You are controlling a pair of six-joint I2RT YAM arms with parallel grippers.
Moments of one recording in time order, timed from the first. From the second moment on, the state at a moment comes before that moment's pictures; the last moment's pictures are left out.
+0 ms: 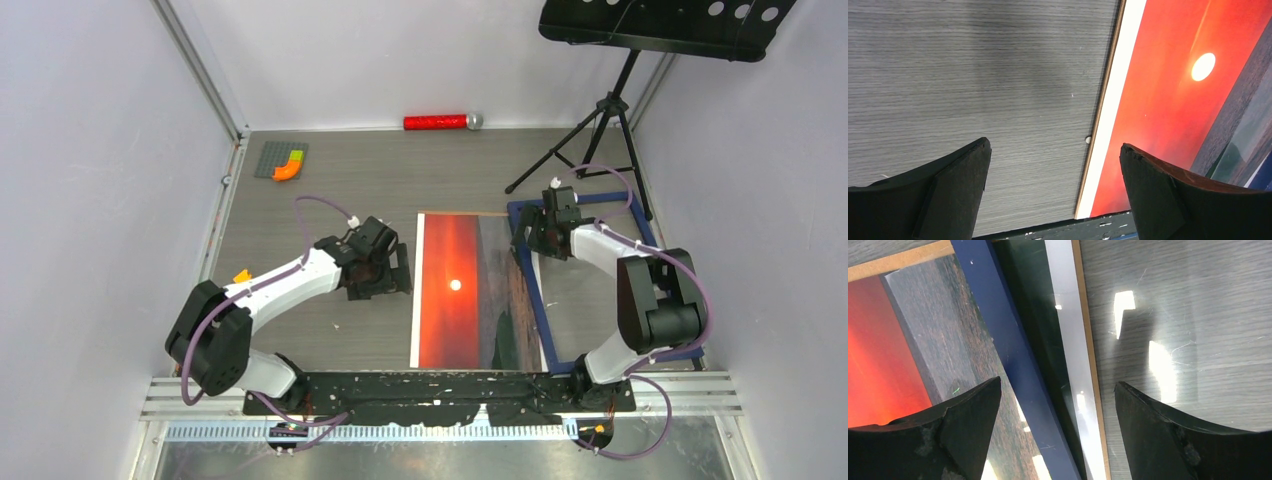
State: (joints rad) left arm -0.67 1.42 0.89 -0.60 -0.04 -0.78; right arm 0.16 1.58 0.84 -0.22 0.03 0.44
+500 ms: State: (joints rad) left arm -0.60 1.37 0.88 -0.61 -0.04 -0.73; right arm 0.23 1.64 0.90 -0.23 -0.07 0.47
